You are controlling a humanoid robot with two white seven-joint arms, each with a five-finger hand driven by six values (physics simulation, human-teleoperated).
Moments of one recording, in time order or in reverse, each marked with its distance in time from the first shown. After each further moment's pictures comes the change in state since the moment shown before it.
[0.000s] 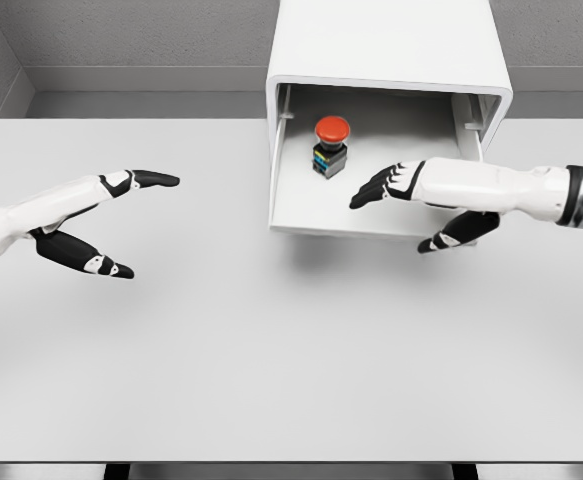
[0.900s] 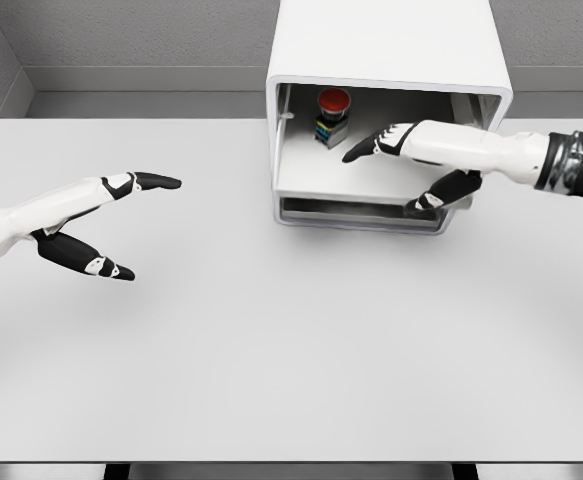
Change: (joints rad) left arm -0.002 -0.003 0.001 0.001 0.000 0.000 -0.011; right arm -0.086 0.138 -0.010 0.200 0.050 0.000 0.000
